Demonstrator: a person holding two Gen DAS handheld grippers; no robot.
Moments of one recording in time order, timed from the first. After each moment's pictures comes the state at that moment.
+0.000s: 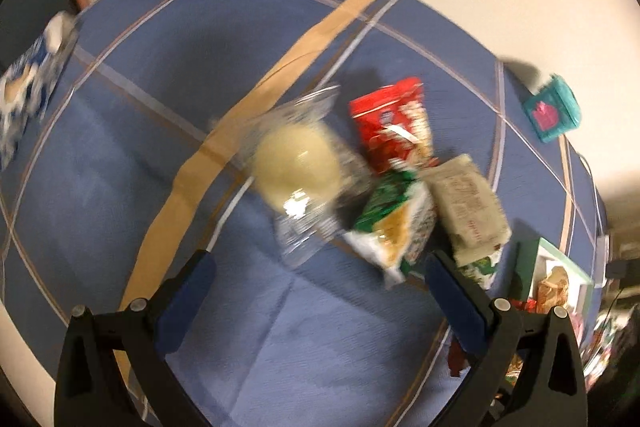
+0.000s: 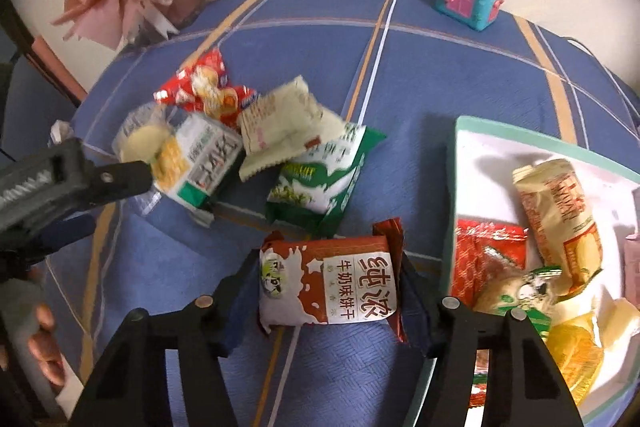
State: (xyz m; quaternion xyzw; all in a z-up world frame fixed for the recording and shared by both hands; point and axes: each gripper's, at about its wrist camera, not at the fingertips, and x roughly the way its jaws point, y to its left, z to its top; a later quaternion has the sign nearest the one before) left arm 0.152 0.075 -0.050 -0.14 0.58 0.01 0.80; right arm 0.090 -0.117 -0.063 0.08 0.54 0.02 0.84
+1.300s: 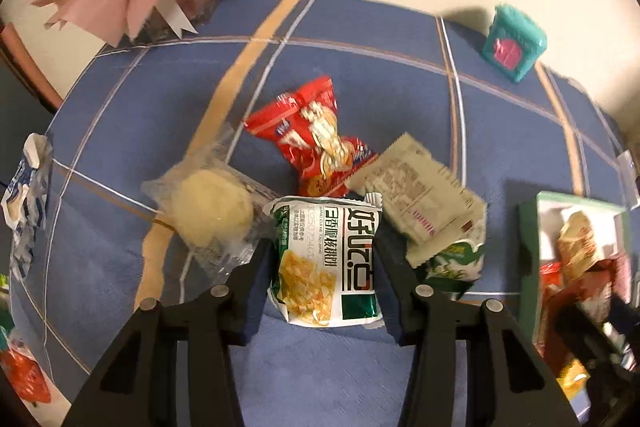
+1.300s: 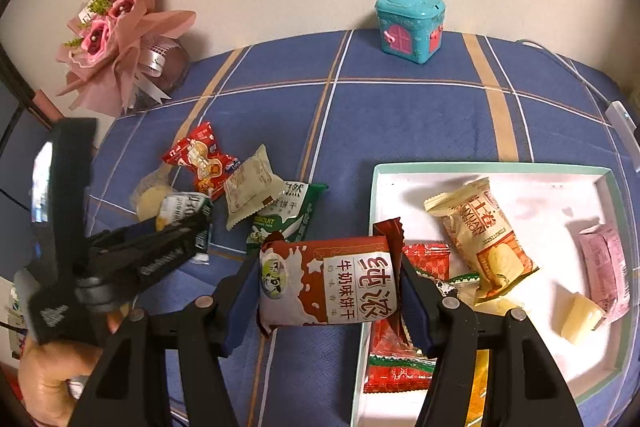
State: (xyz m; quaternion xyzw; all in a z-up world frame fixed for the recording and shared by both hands) left arm 0.147 0.019 -0.038 0.00 0.55 -0.03 0.84; right arm 0.073 -0.162 -0.011 0.14 0.50 -0.01 0.86
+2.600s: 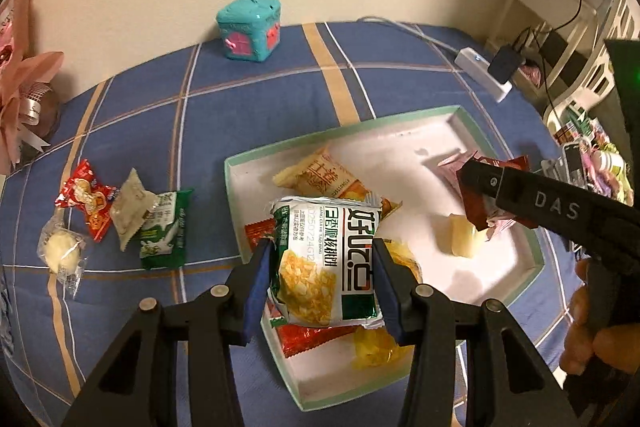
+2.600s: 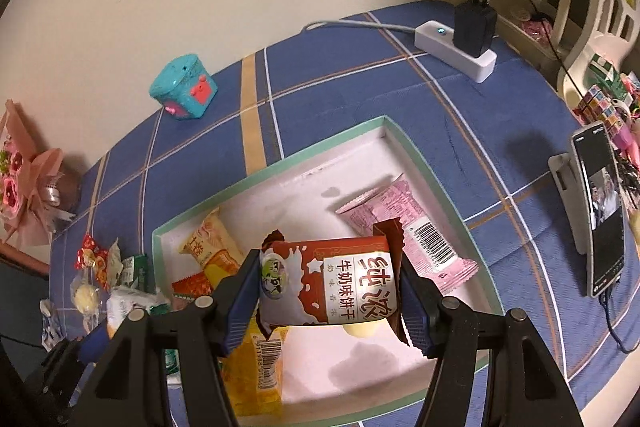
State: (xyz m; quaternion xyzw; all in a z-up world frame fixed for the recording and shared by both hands) left arm 0.046 -0.176 -0.002 0.11 0.51 -0.24 0.82; right arm -0.008 -0.355 -0.004 0.26 0.47 -0.20 0.82
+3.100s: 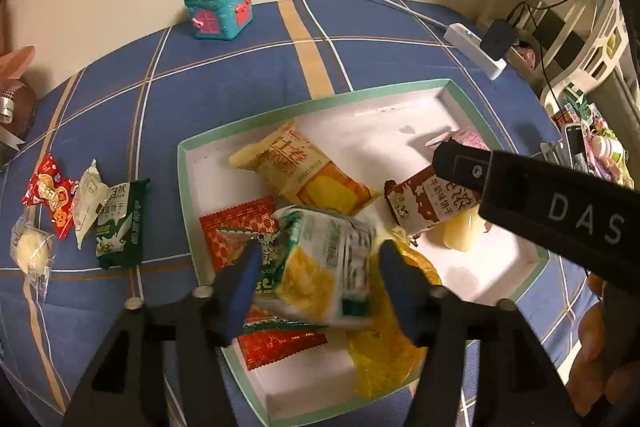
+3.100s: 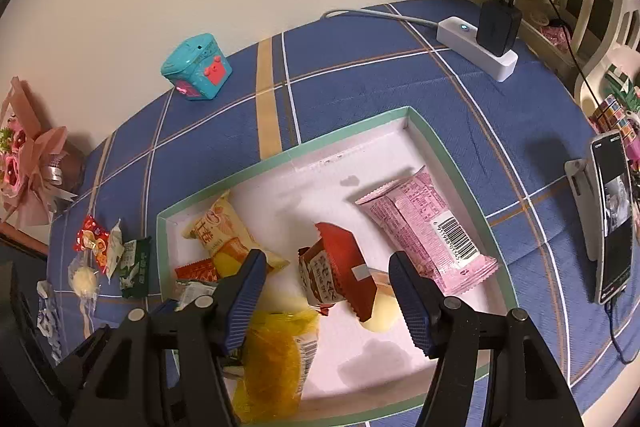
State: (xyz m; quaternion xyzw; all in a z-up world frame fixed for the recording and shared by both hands) left arm 0.044 -0.199 -0.029 0.11 0.52 -0.26 0.80; right arm 0.000 -0.341 -0.009 0.25 0.49 -0.18 0.82
